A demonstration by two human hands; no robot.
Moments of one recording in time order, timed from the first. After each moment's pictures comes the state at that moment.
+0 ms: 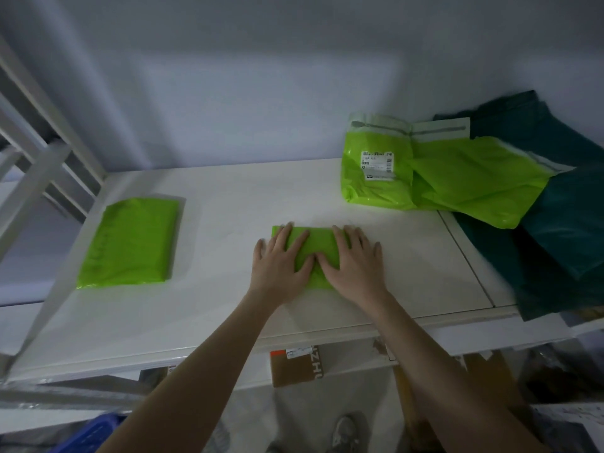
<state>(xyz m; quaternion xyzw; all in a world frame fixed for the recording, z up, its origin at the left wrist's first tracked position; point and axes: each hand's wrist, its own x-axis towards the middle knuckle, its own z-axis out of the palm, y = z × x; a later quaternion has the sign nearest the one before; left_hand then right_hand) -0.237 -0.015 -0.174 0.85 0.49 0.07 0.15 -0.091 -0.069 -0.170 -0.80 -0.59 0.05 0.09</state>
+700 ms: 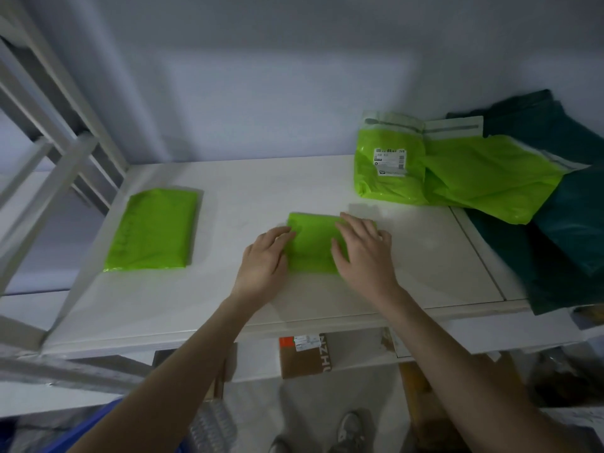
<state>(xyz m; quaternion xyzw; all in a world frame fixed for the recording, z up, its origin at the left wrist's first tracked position) -0.294 -0.024 -0.165 0.84 0.44 0.22 0.22 -0.110 -0.080 -0.146 -0.73 -0.64 -0.06 0.21</state>
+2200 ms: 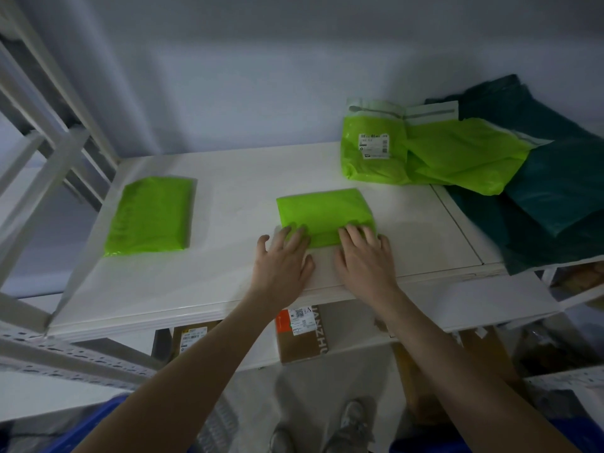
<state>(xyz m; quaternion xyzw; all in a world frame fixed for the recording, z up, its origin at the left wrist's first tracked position) -0.277 -0.071 -0.174 0.90 0.40 0.13 -0.08 -0.119 -0.130 -0.170 -0.78 -0.61 -0.13 0.08</state>
